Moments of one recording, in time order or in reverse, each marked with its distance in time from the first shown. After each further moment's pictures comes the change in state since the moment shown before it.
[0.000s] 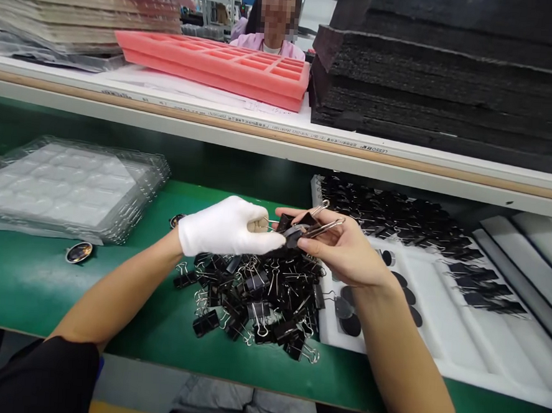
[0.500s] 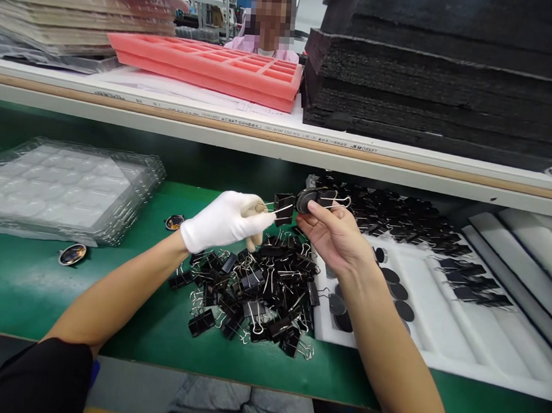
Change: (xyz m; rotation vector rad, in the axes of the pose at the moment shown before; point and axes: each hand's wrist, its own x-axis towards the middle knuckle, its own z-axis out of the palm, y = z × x) left_hand 0.007 -0.003 0.011 -0.454 0.005 -0.163; right_hand 0.017 0.008 -0.002 0.391 0.505 0.077
